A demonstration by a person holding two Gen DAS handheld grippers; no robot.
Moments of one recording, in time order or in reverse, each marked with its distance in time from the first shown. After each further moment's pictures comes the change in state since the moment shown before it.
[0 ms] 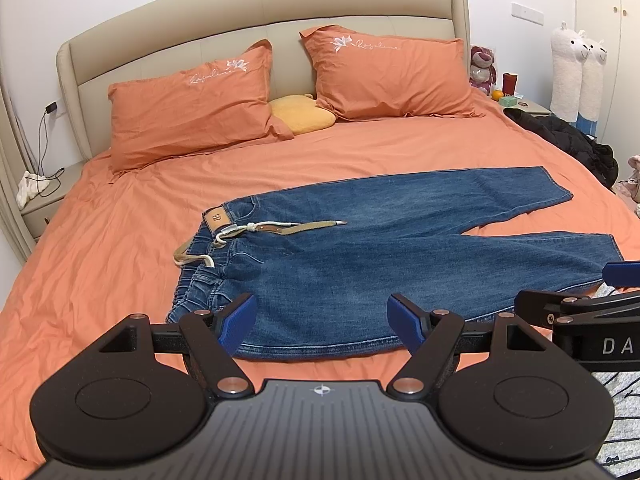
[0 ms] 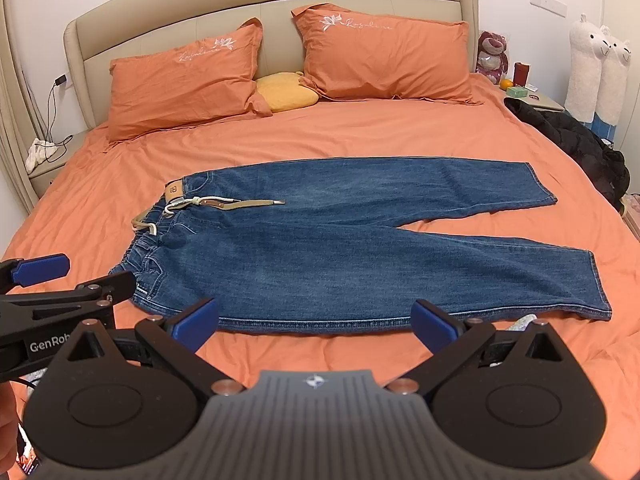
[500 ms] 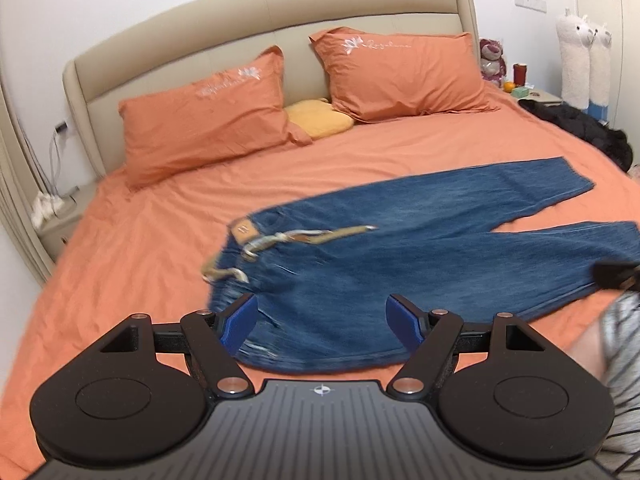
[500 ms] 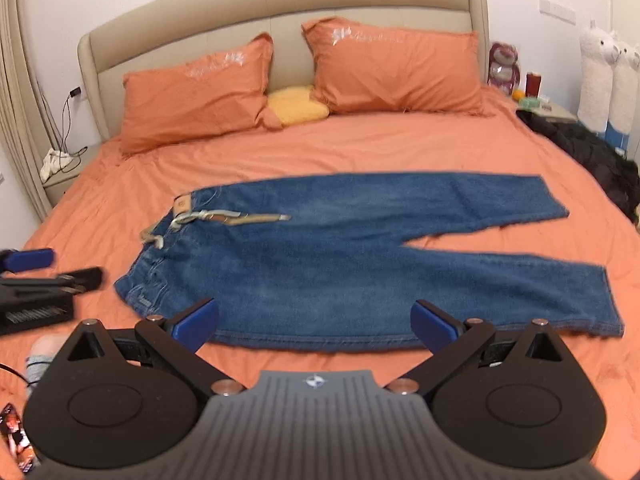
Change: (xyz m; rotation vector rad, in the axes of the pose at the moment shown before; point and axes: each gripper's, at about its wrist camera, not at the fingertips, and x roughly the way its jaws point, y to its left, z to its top) left arm 0.013 0.034 0.010 0.077 -0.020 0.077; right arm 0.007 -0.031 0.004 -0.015 -0.060 0.052
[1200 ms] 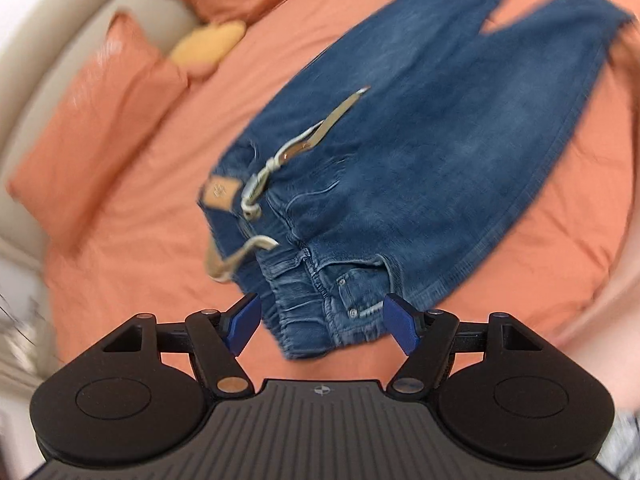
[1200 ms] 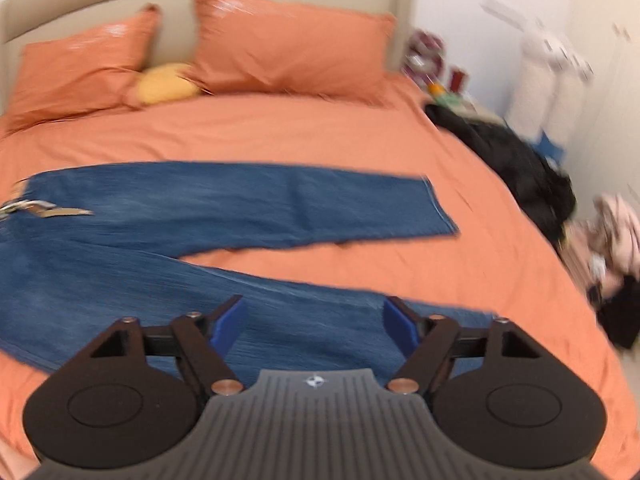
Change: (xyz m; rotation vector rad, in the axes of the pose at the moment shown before) left arm 0.176 0.086 -0.015 0.549 0.291 -0.187; right arm 0.117 -0.243 0.034 -0.027 0.076 -0.260
